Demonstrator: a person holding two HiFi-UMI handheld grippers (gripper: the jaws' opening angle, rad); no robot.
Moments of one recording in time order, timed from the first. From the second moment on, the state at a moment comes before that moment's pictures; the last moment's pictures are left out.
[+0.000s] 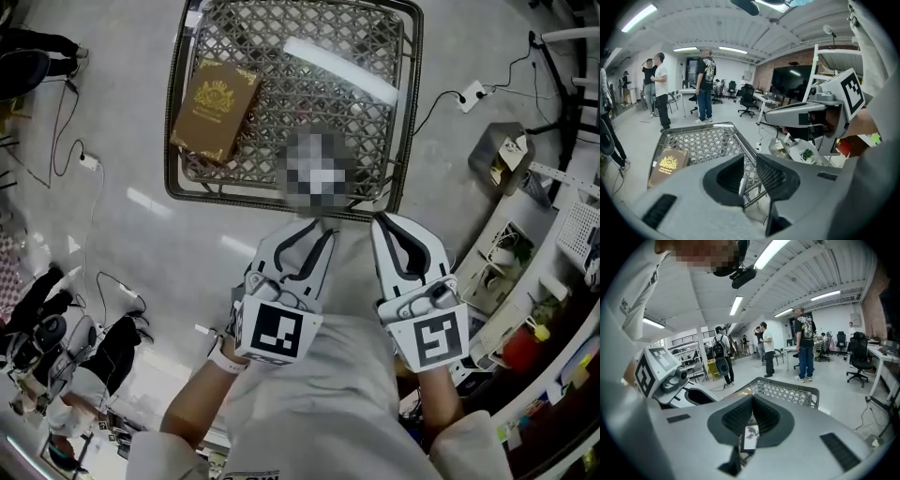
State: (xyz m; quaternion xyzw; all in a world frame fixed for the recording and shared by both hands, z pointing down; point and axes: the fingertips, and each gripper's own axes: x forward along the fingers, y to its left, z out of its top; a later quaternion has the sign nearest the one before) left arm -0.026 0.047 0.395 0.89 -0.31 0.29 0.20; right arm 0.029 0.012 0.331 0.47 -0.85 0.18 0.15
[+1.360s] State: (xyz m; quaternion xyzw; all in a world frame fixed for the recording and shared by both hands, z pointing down) left arm 0.004 0.047 0.607 0.85 -0.24 0.44 0.16; right arm 0.055 0.011 0.416 0.44 -0.85 0.21 0.18
